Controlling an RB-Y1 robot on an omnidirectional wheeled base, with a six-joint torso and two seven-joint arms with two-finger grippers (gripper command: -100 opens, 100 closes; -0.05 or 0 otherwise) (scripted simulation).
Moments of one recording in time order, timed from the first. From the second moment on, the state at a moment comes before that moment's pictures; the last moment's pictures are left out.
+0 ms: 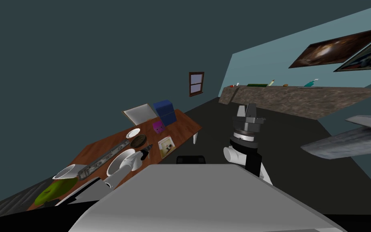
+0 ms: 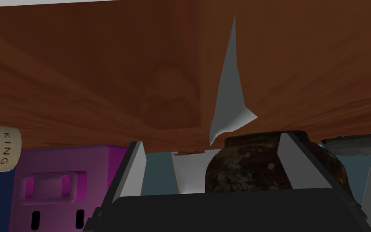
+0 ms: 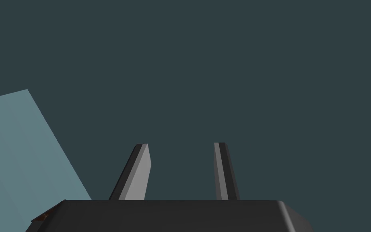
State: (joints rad) left arm 0.01 0.76 -0.44 -0.81 -0.59 0.18 0.29; right arm 0.48 0.01 -0.05 -2.34 -0.03 -0.62 0.09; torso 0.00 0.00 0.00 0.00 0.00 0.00
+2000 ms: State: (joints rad) left arm -0.02 0.74 -0.41 -0.78 -0.51 0.18 0.21; right arm 0.48 0.01 -0.05 -2.34 -0.03 -0.62 0.09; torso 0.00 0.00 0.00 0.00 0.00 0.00
